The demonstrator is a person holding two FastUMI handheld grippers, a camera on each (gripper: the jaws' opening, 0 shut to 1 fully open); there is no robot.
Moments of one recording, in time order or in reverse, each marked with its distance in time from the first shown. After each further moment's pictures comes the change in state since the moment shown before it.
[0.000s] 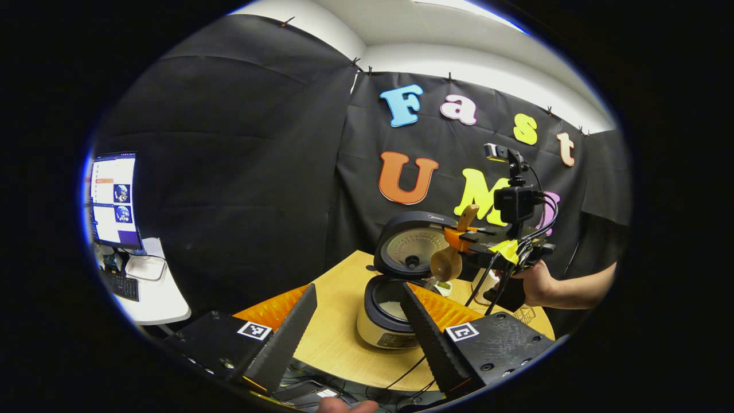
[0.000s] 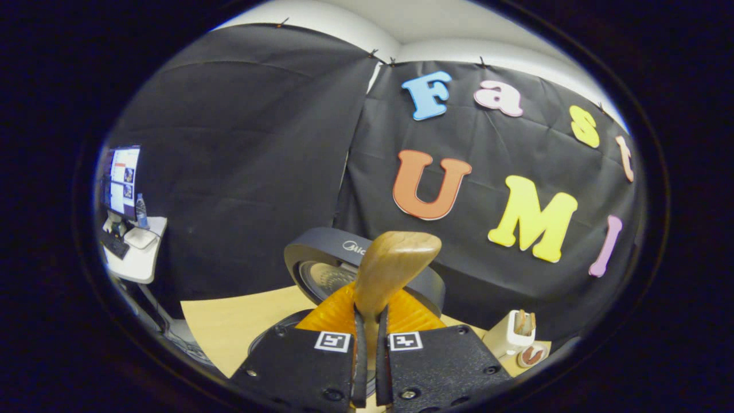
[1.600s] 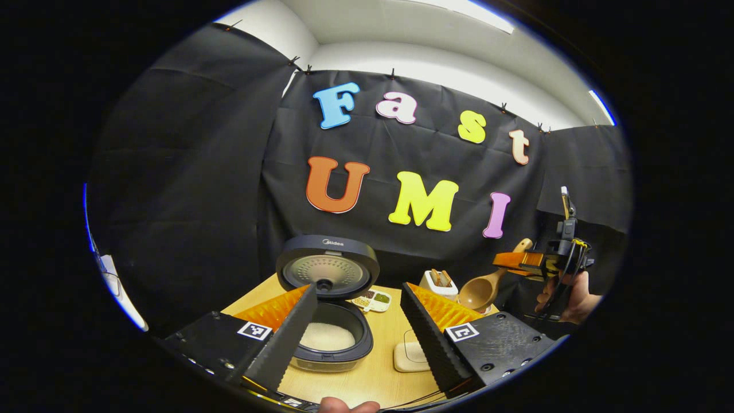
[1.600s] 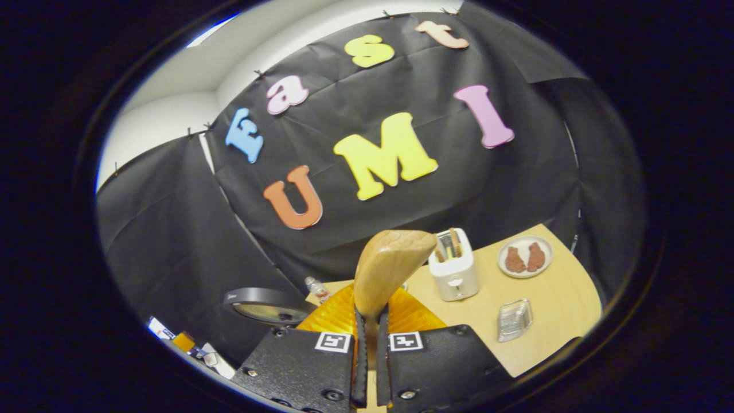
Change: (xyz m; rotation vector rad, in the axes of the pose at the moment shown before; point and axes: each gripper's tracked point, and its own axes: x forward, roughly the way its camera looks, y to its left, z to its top) left arm 0.065 -0.174 0.043 0.055 -0.010 -0.286; right arm -0.192 -0.299 -0.091 0.870 0.061 -0.307
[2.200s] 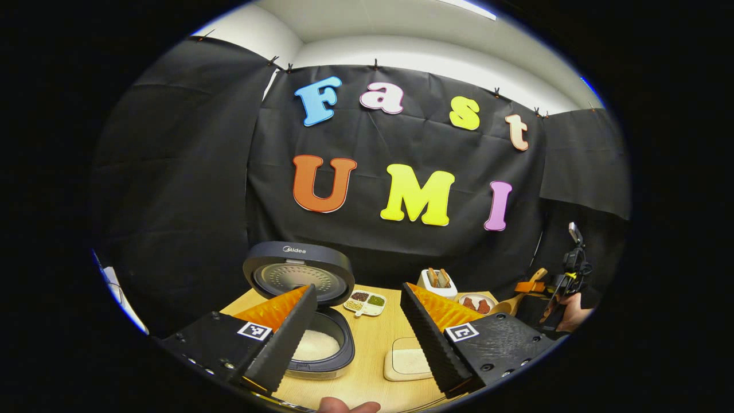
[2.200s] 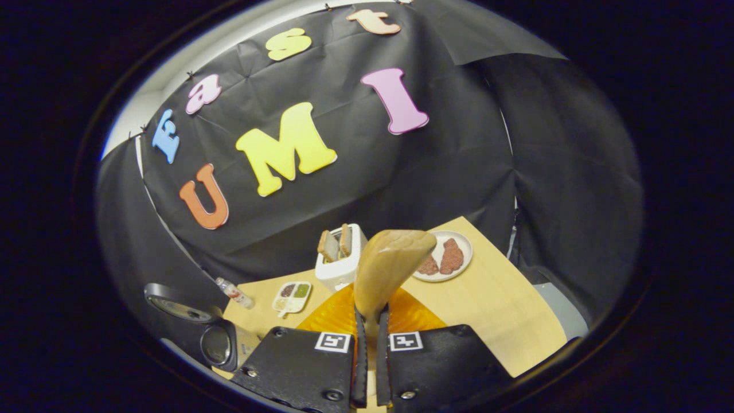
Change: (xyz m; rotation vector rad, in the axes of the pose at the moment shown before) left arm 0.044 -0.053 -0.002 0.062 0.037 0.041; right arm 0.043 -0.209 -0.019 0.024 0.054 -0.286
